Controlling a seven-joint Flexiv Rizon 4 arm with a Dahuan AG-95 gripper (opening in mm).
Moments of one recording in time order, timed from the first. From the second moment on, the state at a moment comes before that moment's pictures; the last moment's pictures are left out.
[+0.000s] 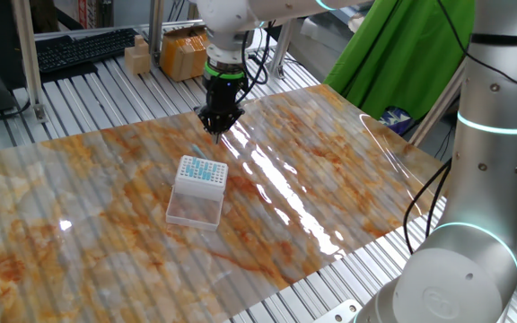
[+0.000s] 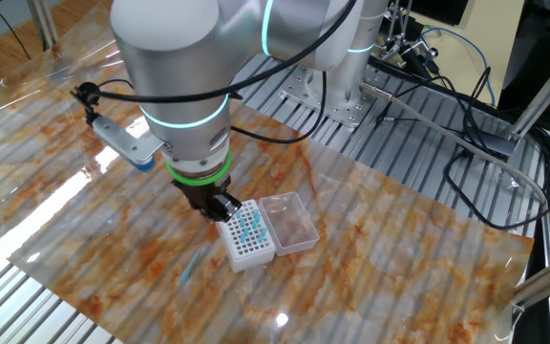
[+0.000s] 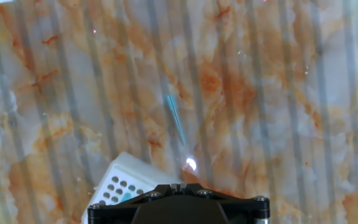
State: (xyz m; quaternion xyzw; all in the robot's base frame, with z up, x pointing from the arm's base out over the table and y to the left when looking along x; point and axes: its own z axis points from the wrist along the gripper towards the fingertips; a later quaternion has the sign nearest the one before) arm 0.583 -0.006 0.095 -0.06 -1.00 -0.01 0.07
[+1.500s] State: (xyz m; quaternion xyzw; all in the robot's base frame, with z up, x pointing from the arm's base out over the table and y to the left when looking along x) arm 0.601 -0.010 0.081 -0.07 -0.99 -0.01 0.09
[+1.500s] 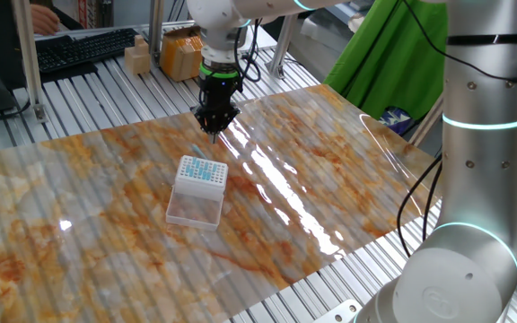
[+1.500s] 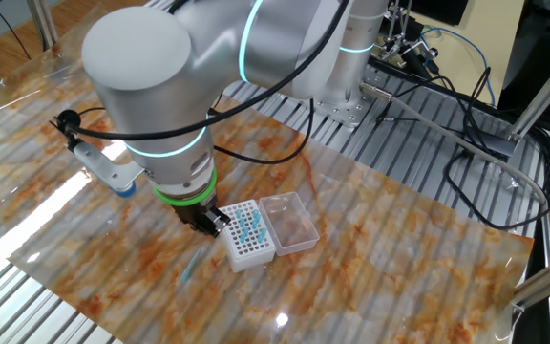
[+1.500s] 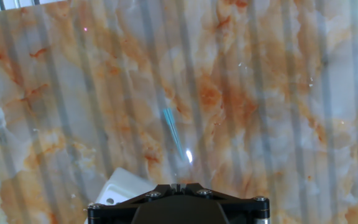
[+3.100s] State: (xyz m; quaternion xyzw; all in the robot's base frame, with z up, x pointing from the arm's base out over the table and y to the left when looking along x) arm 0.601 -0.010 0.081 -0.06 -1.00 0.00 0.04
